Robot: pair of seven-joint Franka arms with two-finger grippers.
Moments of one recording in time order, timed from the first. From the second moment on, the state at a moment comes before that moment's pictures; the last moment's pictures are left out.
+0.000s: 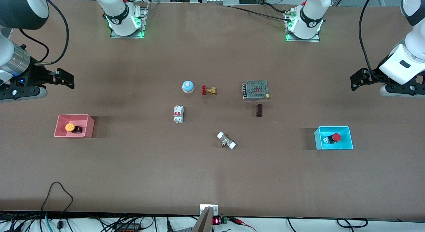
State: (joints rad) left arm 0.06 0.01 -0.11 -1.70 0.07 1.73 0.00; right arm -0.03 0.07 0.08 -1.65 -0.03 1.68 -0.07
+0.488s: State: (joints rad) left arm 0.06 0.02 -0.11 -1.70 0.07 1.73 0.00; right arm 0.02 0.08 0.03 -1.63 -0.02 1.62 -0.04
